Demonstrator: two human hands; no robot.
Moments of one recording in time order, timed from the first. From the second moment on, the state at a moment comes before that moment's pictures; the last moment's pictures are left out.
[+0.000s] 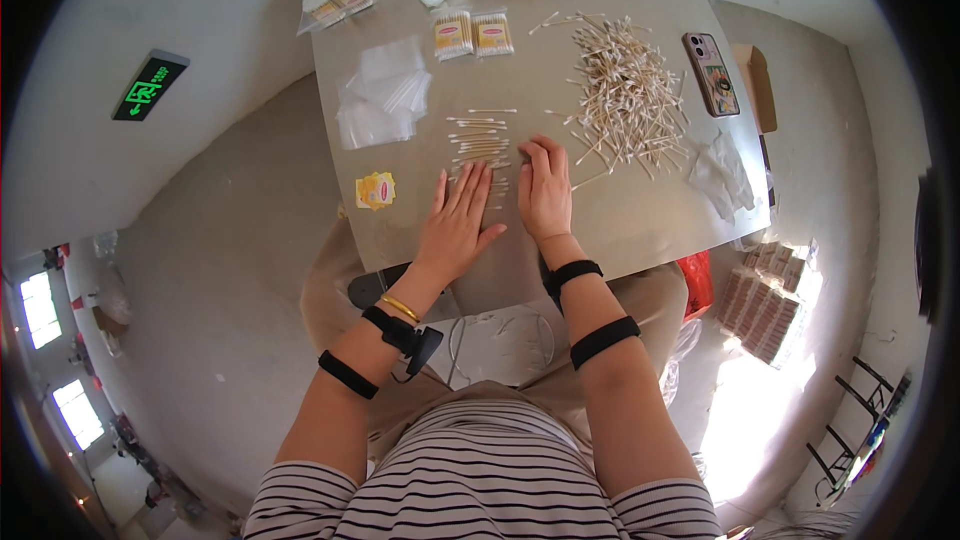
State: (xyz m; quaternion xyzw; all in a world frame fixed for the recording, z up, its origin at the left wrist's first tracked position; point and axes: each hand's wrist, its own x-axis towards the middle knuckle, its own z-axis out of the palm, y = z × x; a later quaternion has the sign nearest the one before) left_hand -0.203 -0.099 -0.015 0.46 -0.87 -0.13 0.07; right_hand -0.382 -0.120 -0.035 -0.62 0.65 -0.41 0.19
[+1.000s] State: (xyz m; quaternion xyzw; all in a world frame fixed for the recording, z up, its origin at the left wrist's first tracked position) left_hand -0.205 -0.113 -0.012 0.47 -0.88 -0.09 0.06; right_hand -0.379 -0.123 -0.035 -0.63 0.64 -0.41 0.16
